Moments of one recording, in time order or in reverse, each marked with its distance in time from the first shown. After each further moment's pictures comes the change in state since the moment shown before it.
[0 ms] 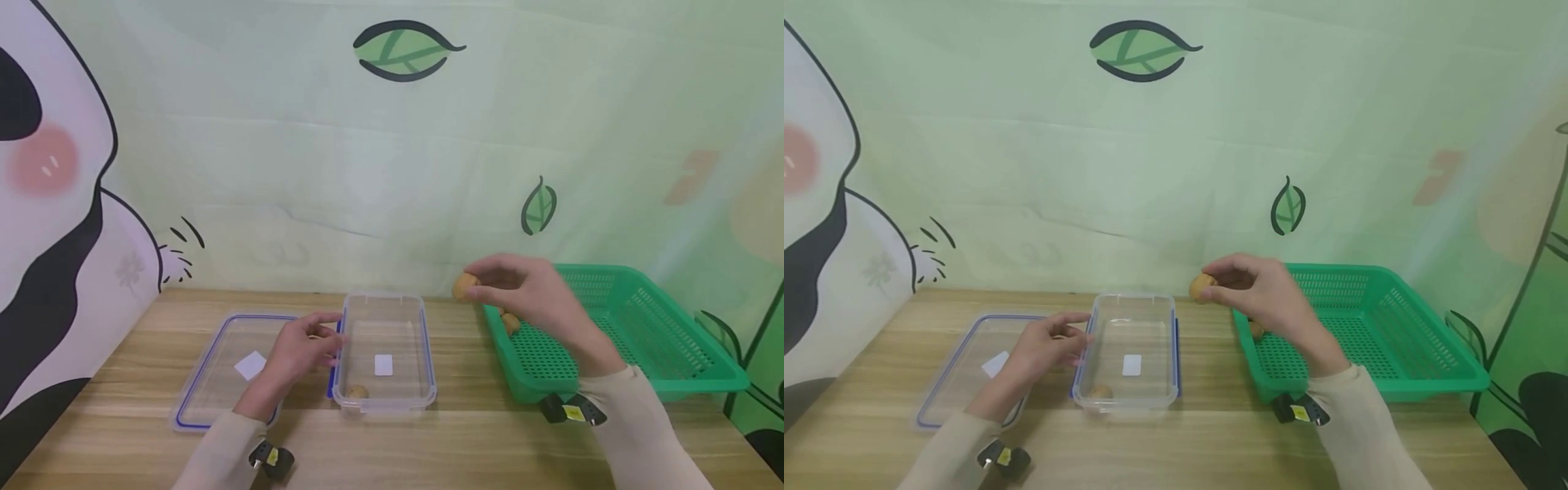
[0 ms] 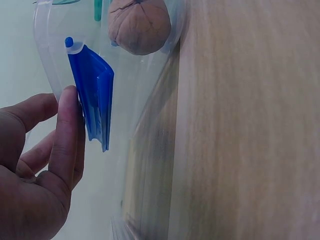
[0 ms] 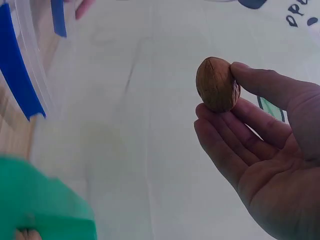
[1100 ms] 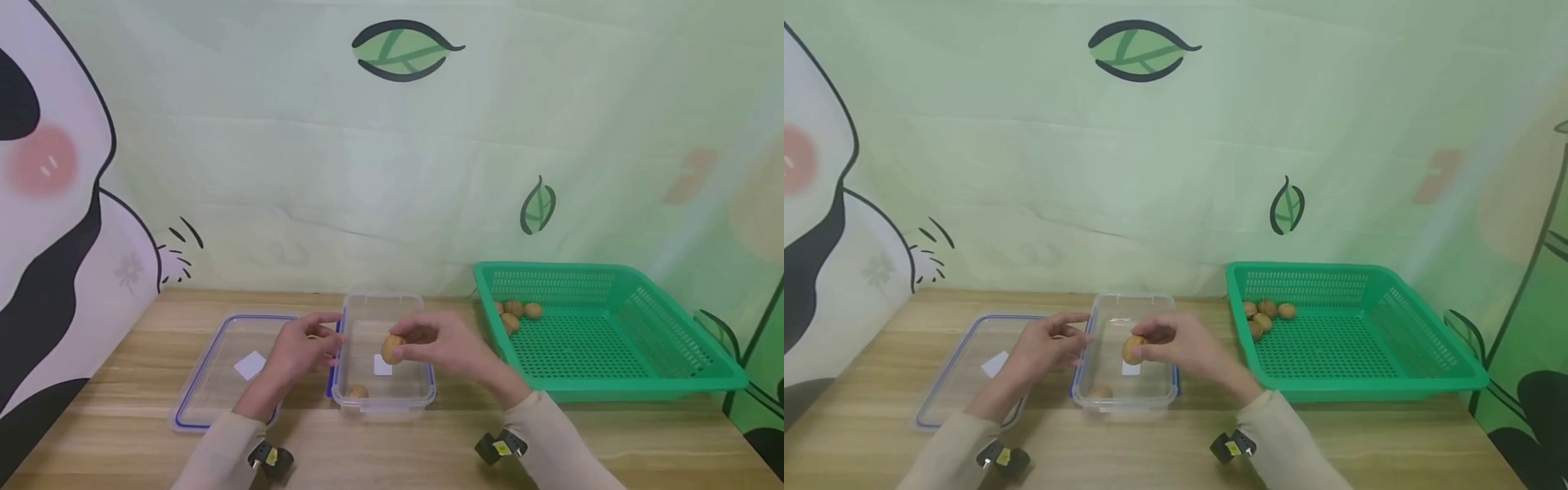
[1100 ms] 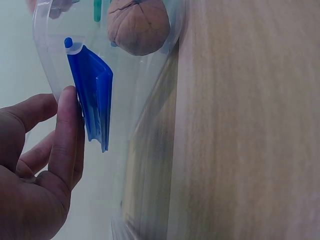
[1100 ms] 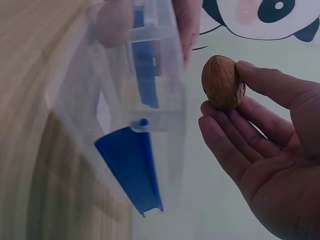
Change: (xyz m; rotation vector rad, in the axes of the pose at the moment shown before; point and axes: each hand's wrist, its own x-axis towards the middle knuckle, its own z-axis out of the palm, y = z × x) left_hand 0.000 0.000 0.000 0.003 -0.004 0.004; right_hand 0.012 0.027 0.117 0.200 -0.235 -0.109
